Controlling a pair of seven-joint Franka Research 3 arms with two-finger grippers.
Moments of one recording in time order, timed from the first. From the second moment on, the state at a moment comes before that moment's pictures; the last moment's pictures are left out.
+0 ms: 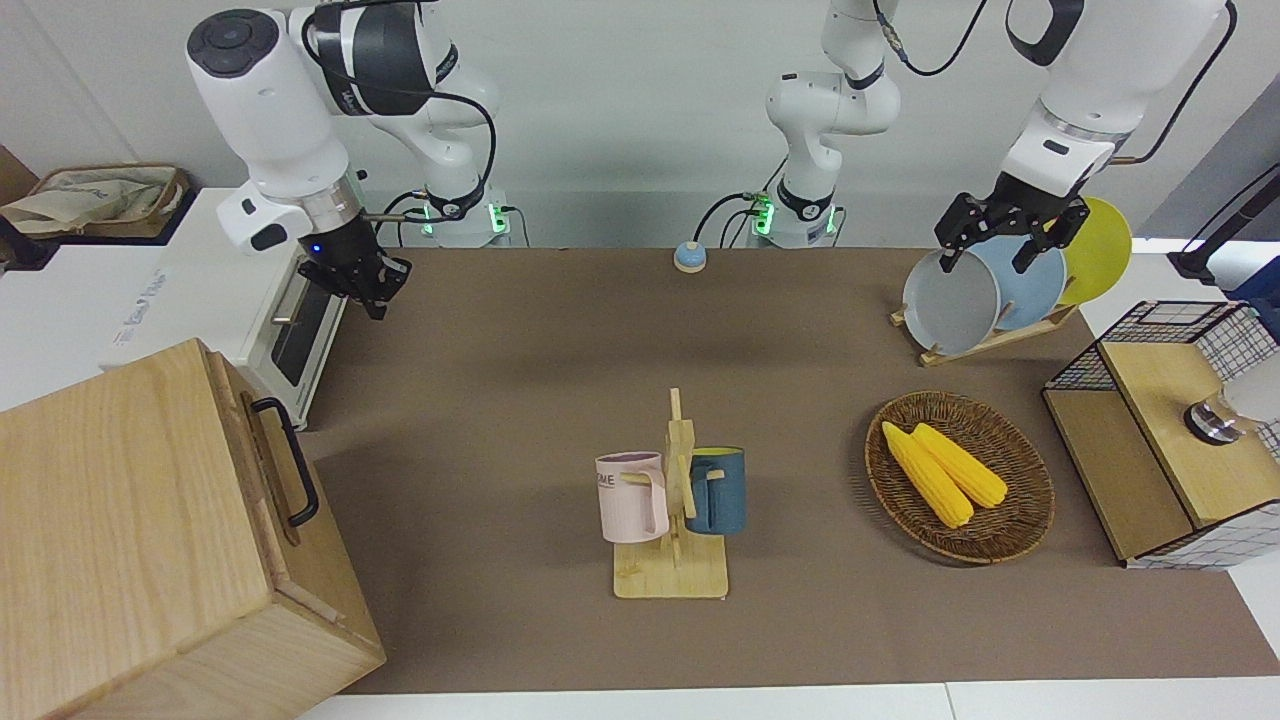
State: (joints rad) left arm -0.15 0.04 0.15 -1.49 -0.02 1.55 0.05; right arm 0.05 0.03 -0.03 -1.60 0.01 1.63 0.05
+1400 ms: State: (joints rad) left arm -0.15 0.04 0.15 -1.49 -0.02 1.55 0.05; right arm 0.04 0.04 -0.02 -1.56 0.00 1.57 0.00
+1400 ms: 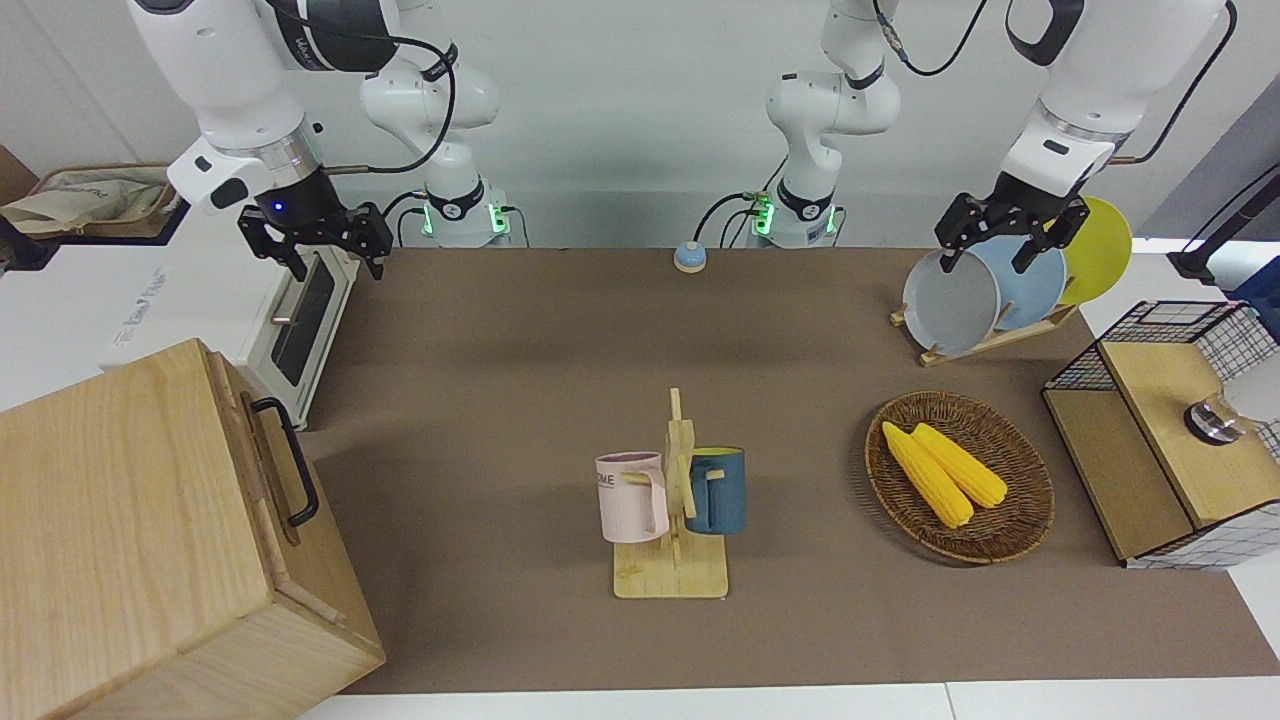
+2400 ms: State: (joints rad) left arm -0.15 0.04 0.15 -1.49 -0.02 1.55 0.05; right arm 0.04 0.05 -0.03 -1.55 -0.03 1.56 0.00
